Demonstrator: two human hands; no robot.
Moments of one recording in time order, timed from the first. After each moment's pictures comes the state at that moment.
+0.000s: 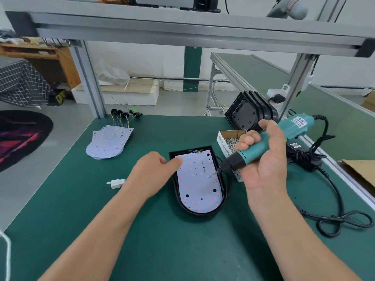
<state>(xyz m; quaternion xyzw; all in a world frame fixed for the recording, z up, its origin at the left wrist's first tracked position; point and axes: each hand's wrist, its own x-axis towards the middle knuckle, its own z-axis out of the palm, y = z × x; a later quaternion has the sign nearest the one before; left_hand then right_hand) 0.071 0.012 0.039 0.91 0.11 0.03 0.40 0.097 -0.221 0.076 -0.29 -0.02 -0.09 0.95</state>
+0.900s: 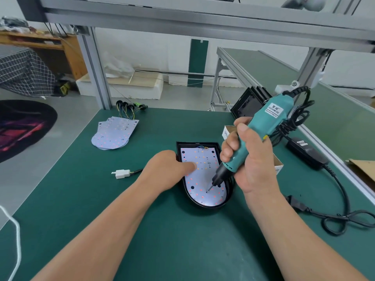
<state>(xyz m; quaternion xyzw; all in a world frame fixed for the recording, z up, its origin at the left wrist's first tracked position) 0.081 0.002 0.020 0.90 0.08 -0.04 0.43 0.087 -0.200 0.066 -0.48 -0.15 -0.02 0.87</state>
